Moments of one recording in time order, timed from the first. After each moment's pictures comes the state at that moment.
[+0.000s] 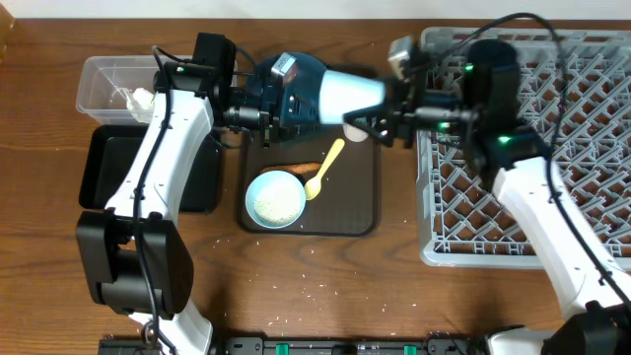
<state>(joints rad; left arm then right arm) -0.13 1.83 1.59 -1.12 1.45 -0.28 0.21 1.51 1.22 -0.08 -1.08 0.09</state>
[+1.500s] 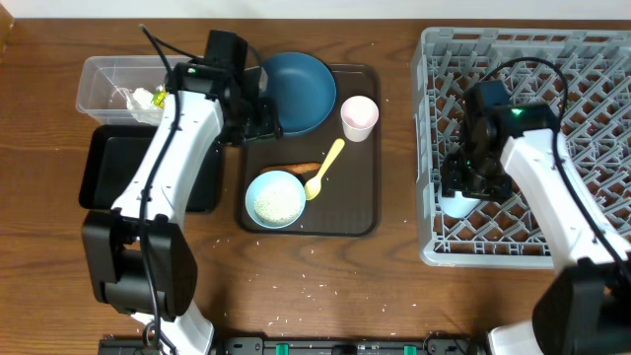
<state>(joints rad) -0.18 1.83 1.59 -1.05 0.29 -0.28 0.15 1.66 1.33 -1.27 0.00 0.27</state>
